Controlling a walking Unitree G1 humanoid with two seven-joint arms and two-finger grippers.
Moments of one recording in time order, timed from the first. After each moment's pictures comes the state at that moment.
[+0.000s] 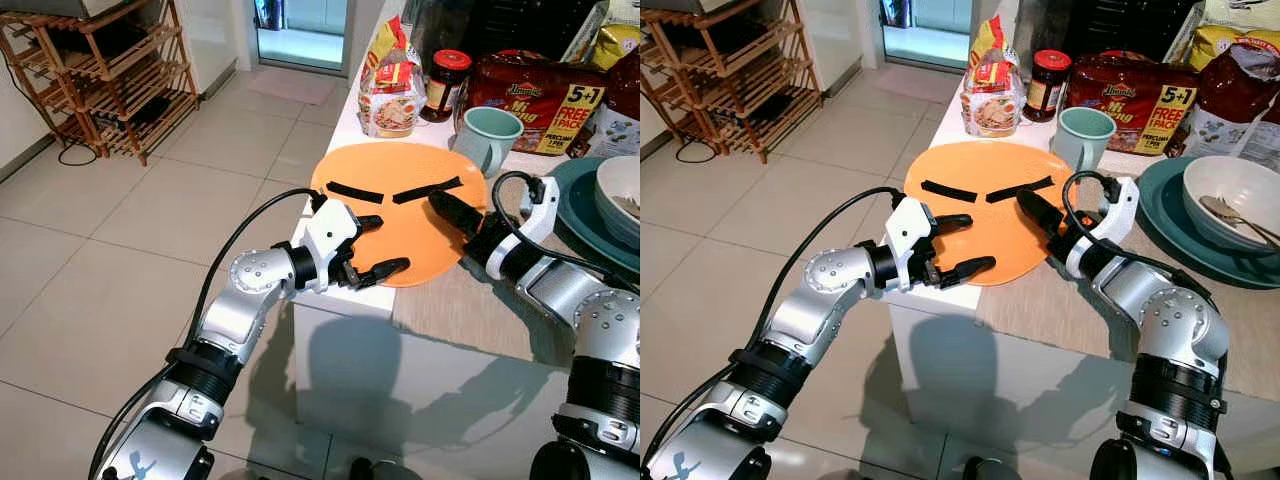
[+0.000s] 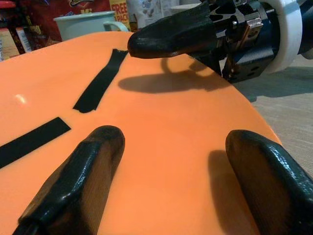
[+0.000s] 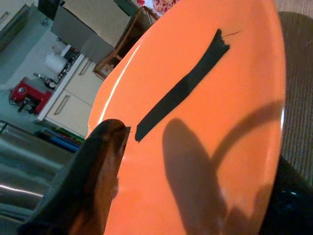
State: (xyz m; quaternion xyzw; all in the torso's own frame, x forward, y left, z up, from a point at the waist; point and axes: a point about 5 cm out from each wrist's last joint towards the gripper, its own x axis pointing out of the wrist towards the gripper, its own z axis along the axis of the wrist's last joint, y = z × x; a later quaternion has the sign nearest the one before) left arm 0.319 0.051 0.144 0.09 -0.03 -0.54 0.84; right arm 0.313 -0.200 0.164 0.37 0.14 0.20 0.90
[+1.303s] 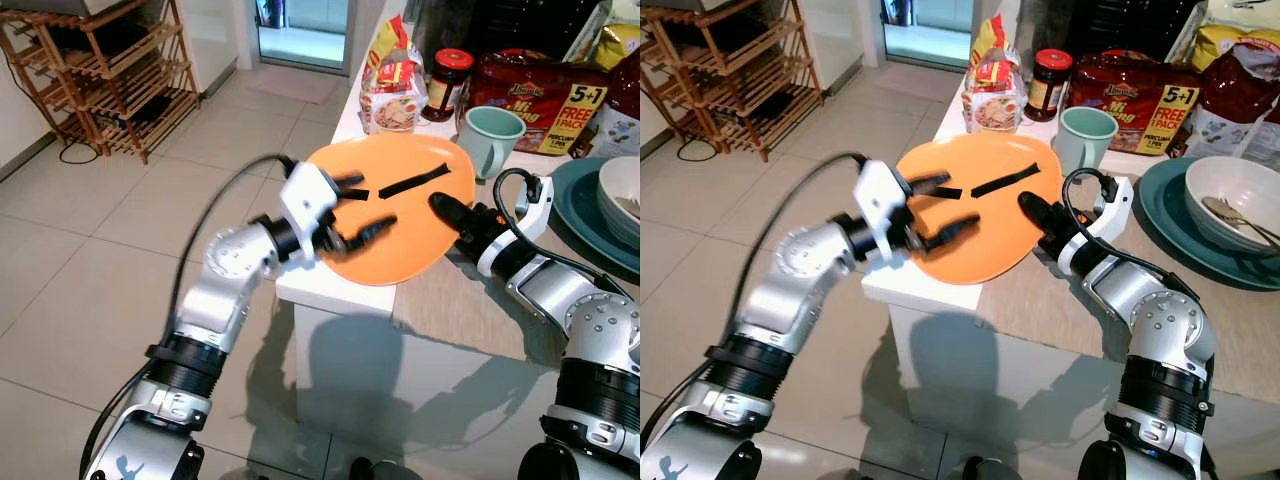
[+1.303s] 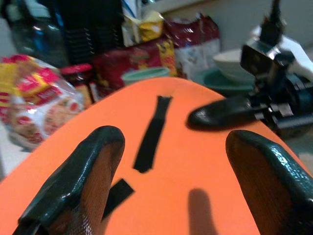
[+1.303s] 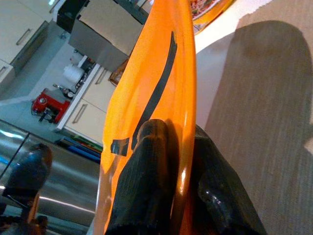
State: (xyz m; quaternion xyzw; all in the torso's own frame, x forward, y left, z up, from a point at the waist) left arm 0.325 0.074 0.190 0.08 -0.11 -0.47 0.87; right arm 0.314 -0.189 0.166 0.41 0.12 0.21 0.88
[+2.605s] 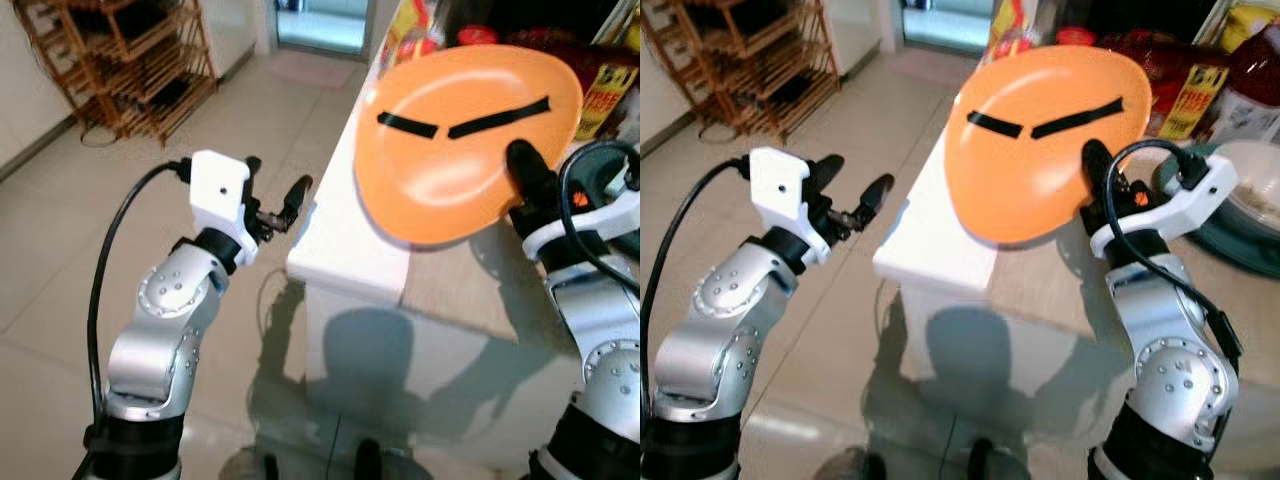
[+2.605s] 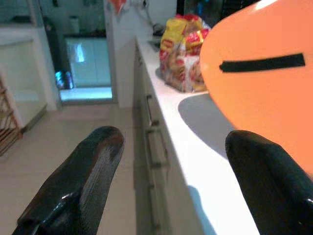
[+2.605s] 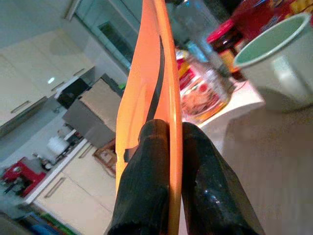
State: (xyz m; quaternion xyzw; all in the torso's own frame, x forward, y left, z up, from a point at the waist) left arm 0.284 0.125 0.207 0.02 -0.07 -0.21 0.97; right arm 0.268 -0.192 0.227 0.37 -0.09 0.09 0.92
